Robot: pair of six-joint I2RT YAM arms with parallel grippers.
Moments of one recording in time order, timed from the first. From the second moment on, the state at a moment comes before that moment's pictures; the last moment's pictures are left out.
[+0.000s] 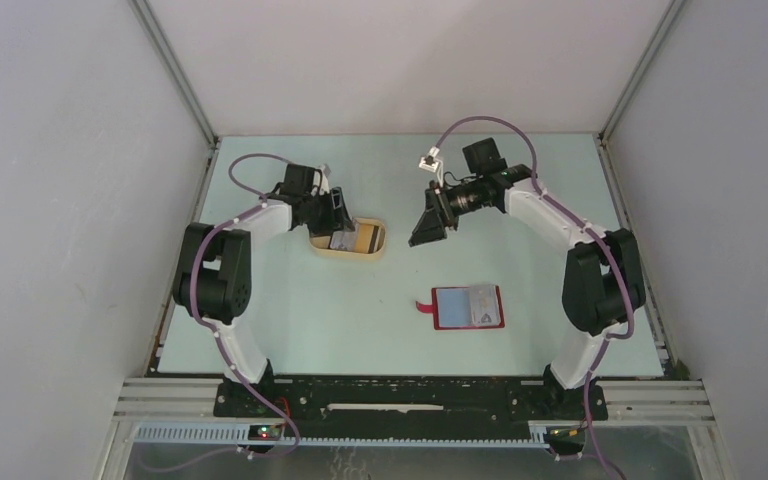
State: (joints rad) left arm -0.21 1.82 1.16 -0.27 0.30 -0.37; right arm 0.38 1.79 1.44 -0.63 -1.13 -0.20
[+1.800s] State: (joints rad) left arm -0.19 1.82 1.12 -0.20 0.38 -0.37; right arm 0.64 2.51 2.29 -0.64 -0.35 0.76
